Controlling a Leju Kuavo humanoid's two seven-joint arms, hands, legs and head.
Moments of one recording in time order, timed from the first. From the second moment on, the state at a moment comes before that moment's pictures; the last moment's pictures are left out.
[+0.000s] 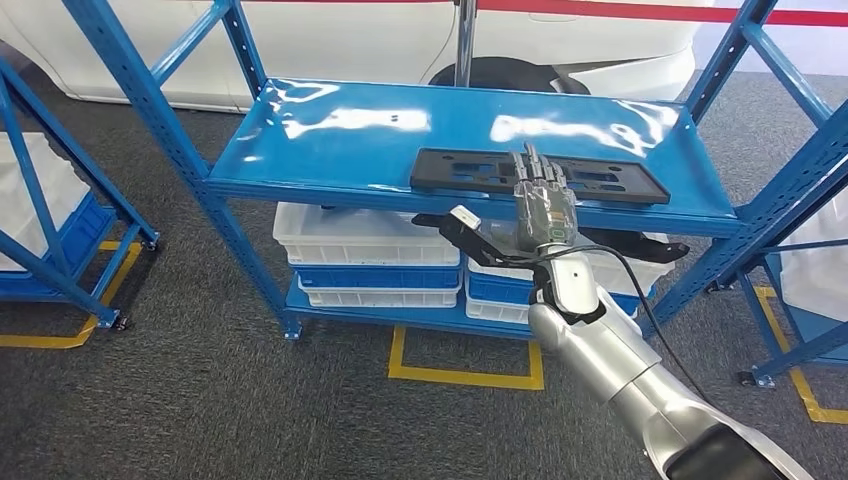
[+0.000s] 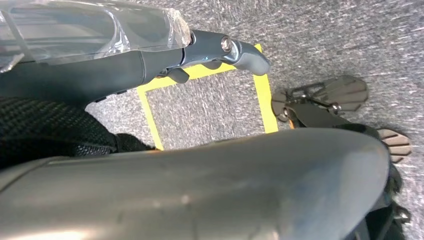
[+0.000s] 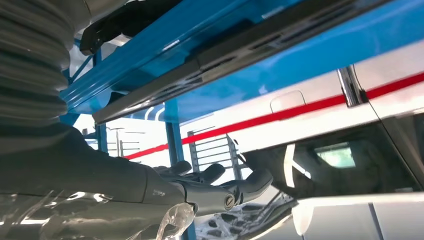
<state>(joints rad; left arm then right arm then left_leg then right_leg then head) -0.10 0.03 -0.98 -0.23 0.79 0.08 0.05 -0.75 -0.20 0.69 -1.07 0.86 -0.23 0.33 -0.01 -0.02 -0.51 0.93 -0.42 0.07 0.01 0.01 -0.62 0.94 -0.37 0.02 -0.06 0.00</state>
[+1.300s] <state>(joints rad) -0.10 0.03 -0.97 -0.23 0.80 0.09 0.02 -0.79 -0.24 0.74 -0.98 0.88 0.05 0.52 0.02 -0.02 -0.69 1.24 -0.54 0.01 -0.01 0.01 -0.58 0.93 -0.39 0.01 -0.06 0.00</state>
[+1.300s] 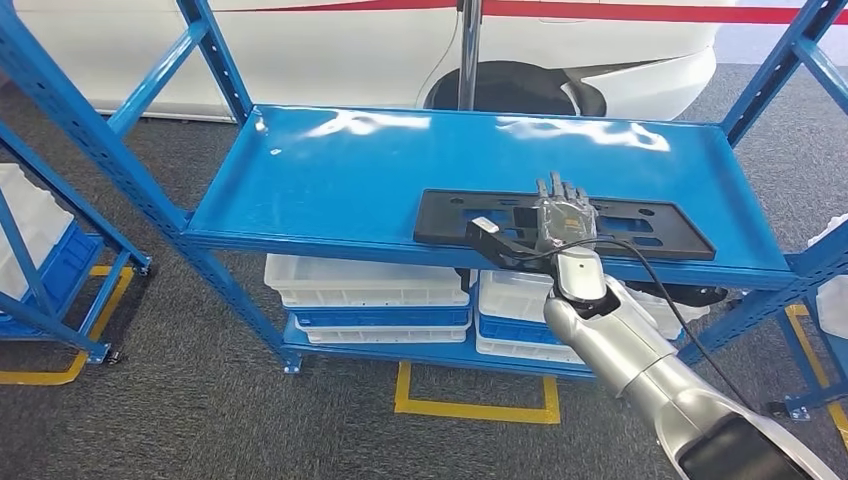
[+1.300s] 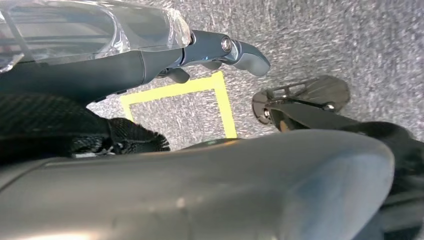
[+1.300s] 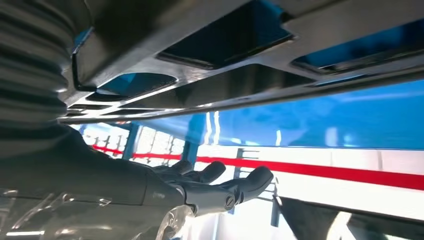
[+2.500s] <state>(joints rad) -0.09 0.03 -0.94 -0.23 0.82 0.07 -0.03 -0.79 -0.31 0.72 -0.98 0.81 0.11 0.60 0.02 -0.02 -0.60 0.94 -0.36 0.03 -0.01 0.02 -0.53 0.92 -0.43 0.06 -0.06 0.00</state>
